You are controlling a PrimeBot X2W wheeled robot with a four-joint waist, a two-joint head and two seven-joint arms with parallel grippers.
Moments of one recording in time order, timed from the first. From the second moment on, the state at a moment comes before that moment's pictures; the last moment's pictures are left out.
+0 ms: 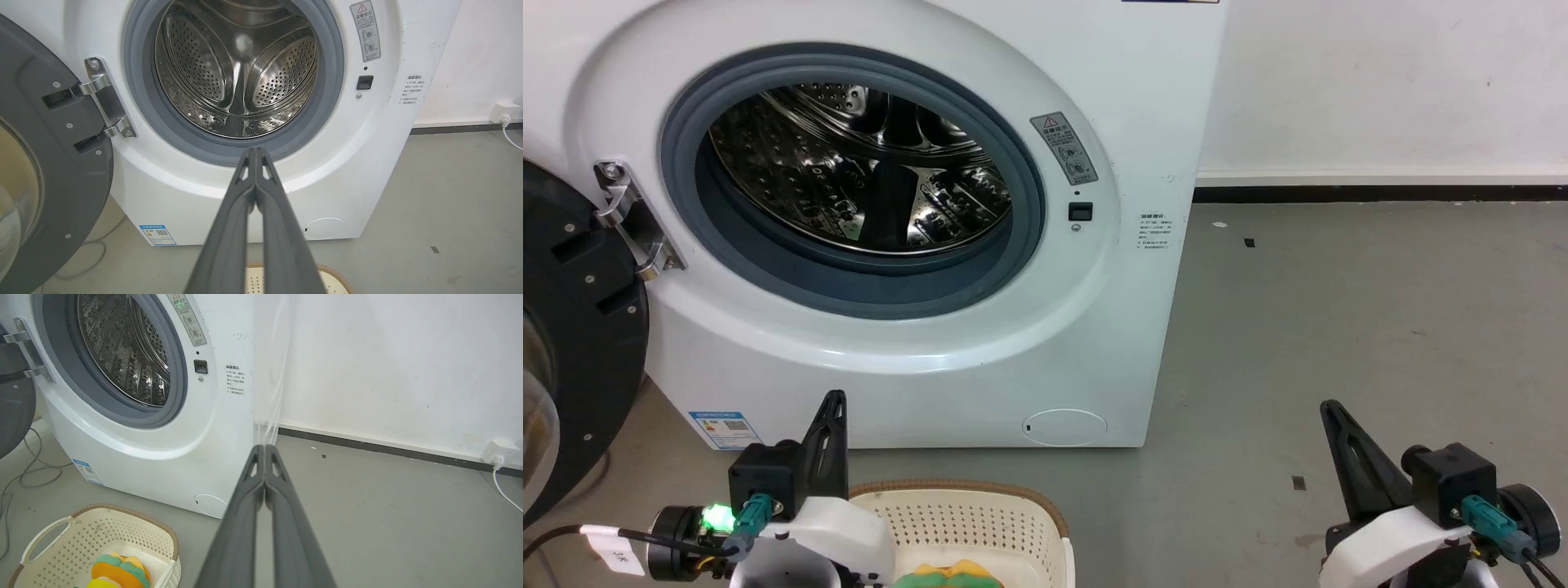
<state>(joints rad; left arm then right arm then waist) -0.01 0.05 0.00 0.00 -0.01 0.00 0.00 0.01 -0.05 0.00 0.00 0.01 0.13 0.00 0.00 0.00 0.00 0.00</state>
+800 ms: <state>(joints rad) -0.01 0.05 -0.01 0.02 -0.01 0.01 -0.01 0.01 -0.05 -0.01 -0.01 0.02 0.13 -0.01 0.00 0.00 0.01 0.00</state>
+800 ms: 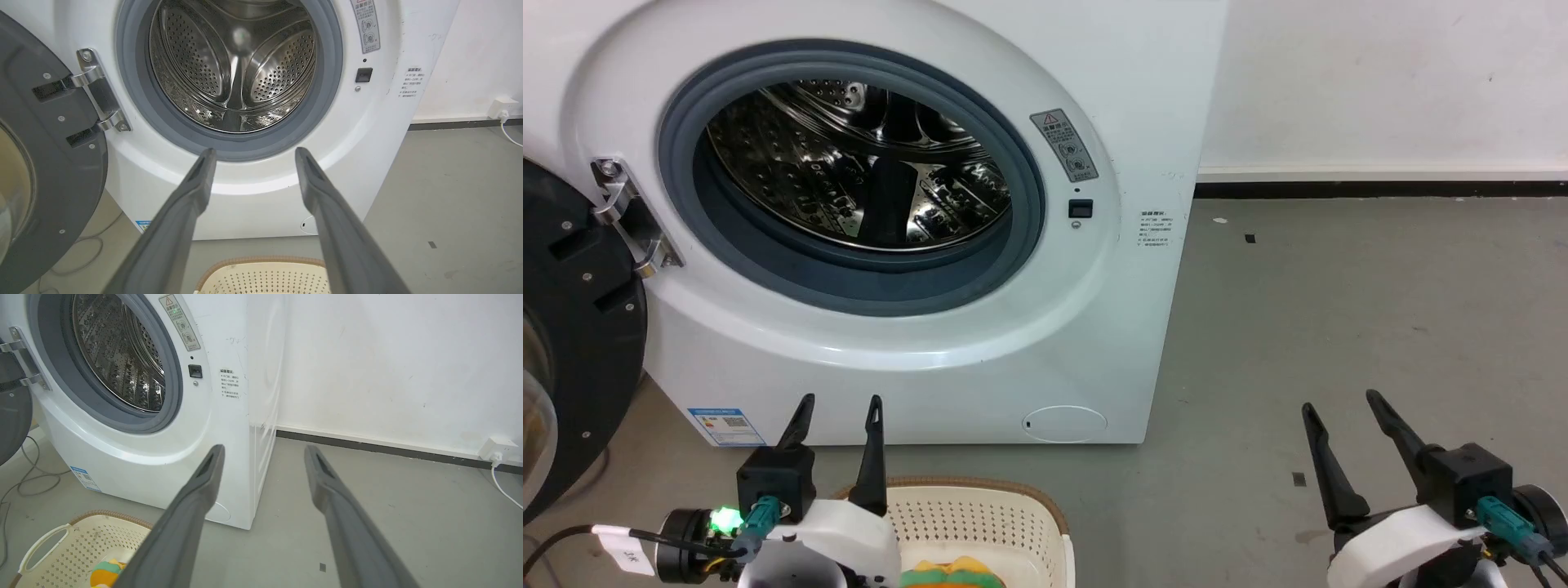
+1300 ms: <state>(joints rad) -0.10 0.05 -0.04 0.20 -0.05 0.00 -0.04 0.00 -0.05 -0.04 -0.02 0.04 0.13 -0.04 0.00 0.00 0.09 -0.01</state>
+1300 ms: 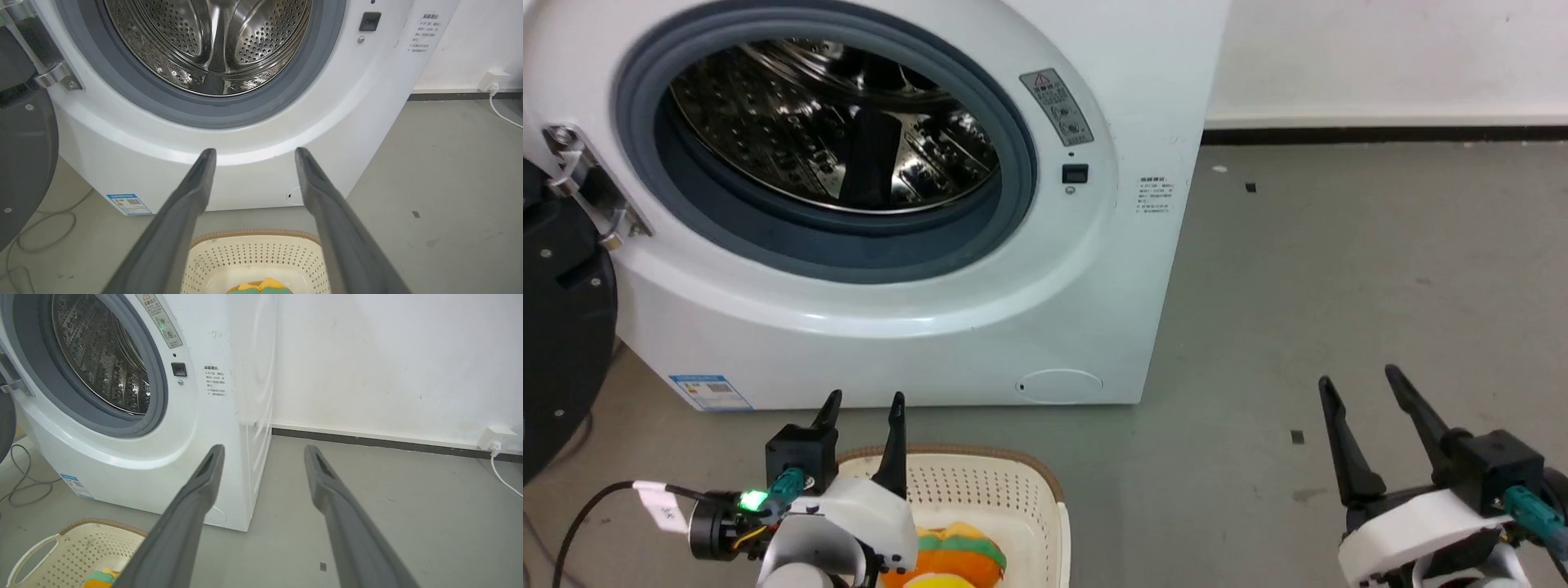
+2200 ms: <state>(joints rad) -0.36 0.09 -0.12 0.52 -0.09 -0.04 0.07 -0.13 -0.05 -0.10 -0.10 0.11 0.13 -0.10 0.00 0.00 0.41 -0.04</state>
